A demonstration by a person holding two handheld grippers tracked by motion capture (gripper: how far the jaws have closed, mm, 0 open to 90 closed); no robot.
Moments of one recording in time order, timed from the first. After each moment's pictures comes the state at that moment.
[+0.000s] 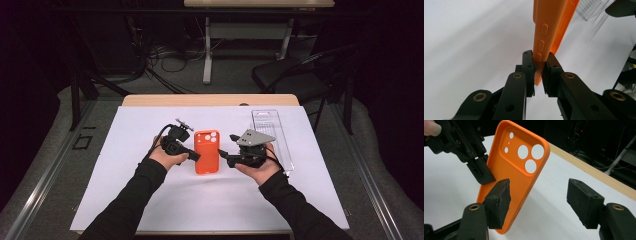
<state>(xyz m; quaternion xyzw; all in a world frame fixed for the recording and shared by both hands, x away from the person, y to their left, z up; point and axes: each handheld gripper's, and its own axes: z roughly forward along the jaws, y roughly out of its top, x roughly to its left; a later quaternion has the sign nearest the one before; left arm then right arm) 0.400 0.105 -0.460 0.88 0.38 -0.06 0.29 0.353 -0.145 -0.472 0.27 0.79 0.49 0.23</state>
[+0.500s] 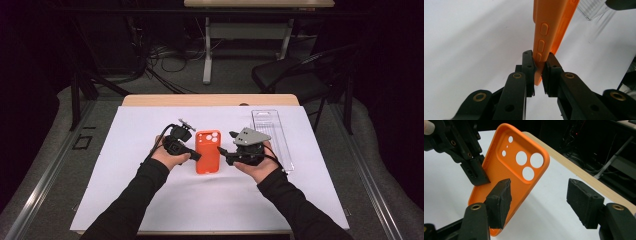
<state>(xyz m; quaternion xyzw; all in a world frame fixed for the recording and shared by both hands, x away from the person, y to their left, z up) 0.400 0.098 -0.459 0.88 0.38 -0.04 0.28 0.356 -0.139 -0.465 0.25 0.80 0.47 0.27</state>
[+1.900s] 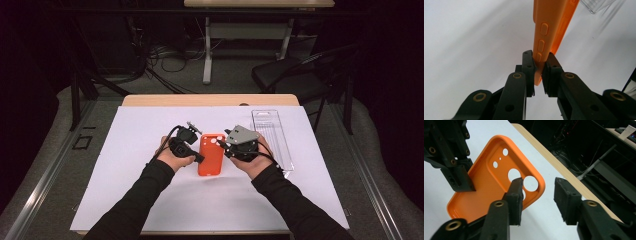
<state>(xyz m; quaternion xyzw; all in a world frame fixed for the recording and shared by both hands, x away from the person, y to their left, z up) 0.396 0.082 -0.461 0.89 0.37 -0.03 0.25 0.361 -0.124 -0.456 0.22 0.82 0.41 0.33</state>
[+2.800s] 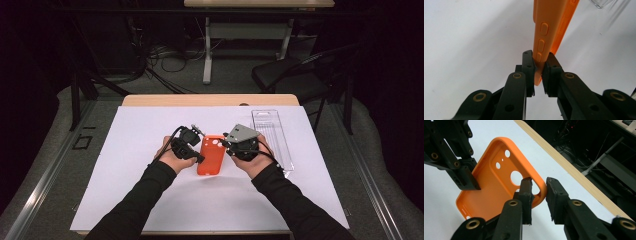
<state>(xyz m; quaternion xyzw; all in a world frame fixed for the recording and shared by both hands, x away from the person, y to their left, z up) 0.389 0.075 -0.458 0.91 0.35 0.01 0.23 0.361 -0.125 -0.453 0.23 0.83 0.41 0.30</state>
